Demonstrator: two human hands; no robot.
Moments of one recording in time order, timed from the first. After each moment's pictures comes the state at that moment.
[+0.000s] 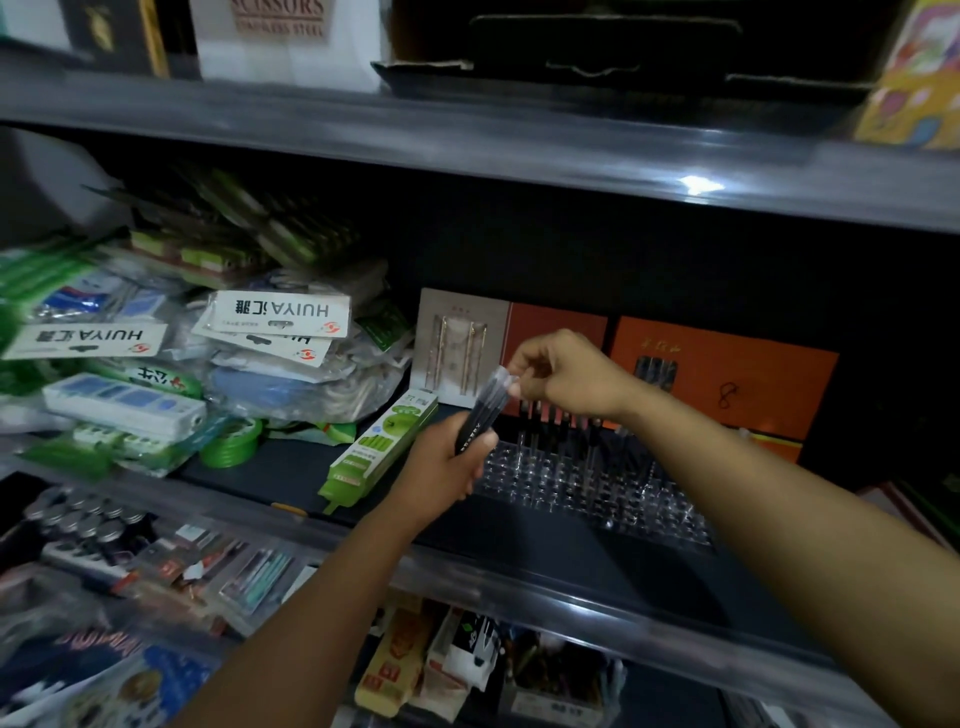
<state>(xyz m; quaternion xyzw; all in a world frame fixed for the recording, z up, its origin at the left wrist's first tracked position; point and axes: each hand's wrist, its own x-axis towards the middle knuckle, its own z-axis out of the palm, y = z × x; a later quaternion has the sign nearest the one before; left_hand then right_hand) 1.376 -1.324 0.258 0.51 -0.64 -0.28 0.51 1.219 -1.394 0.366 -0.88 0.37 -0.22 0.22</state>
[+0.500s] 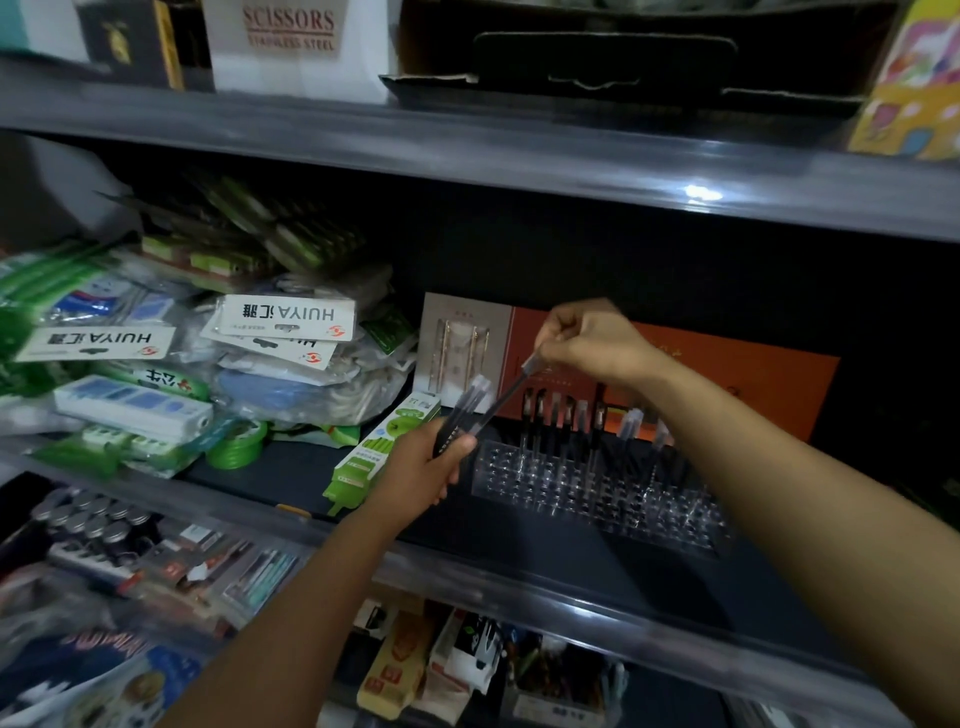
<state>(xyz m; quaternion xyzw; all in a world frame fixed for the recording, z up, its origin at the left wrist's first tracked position) 1.396 -1.321 0.253 0.55 -0.62 -0.25 0.50 1.215 -1.396 0.392 -0.80 0.43 -0.32 0.27</state>
